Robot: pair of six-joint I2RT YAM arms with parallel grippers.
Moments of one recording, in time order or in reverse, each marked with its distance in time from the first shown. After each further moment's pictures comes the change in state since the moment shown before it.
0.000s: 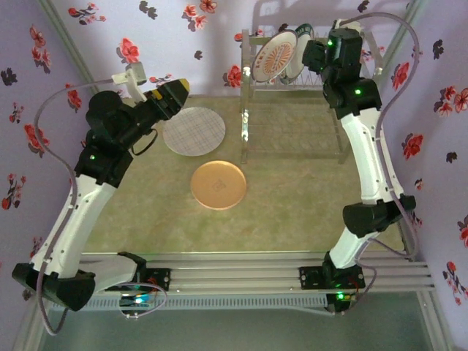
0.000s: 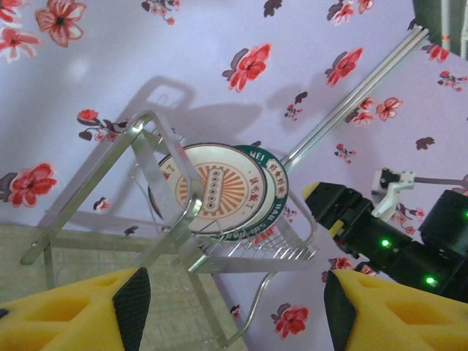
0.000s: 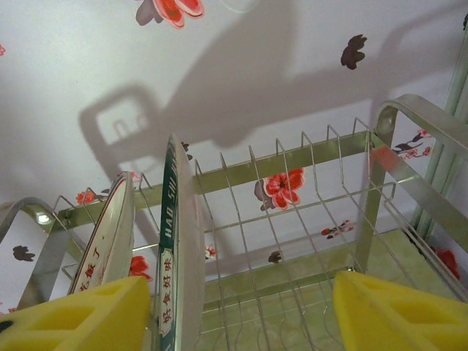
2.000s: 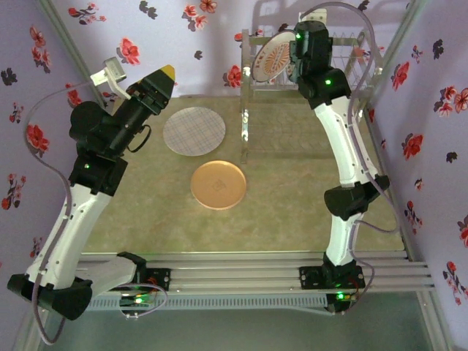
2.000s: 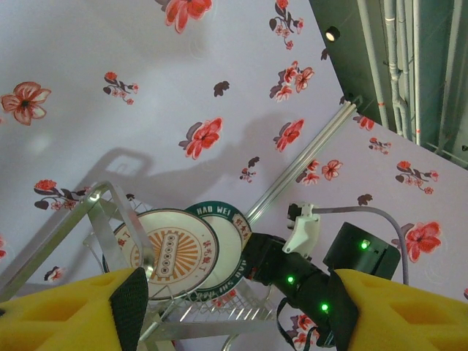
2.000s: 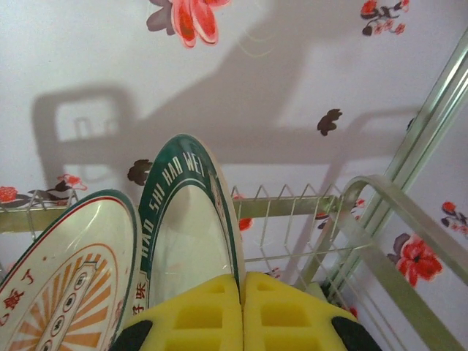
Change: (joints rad) left arm 0.000 -0.061 -0.047 0.206 -0.058 -0.072; right arm 0.128 0.205 0.253 0.016 0.314 -0.346
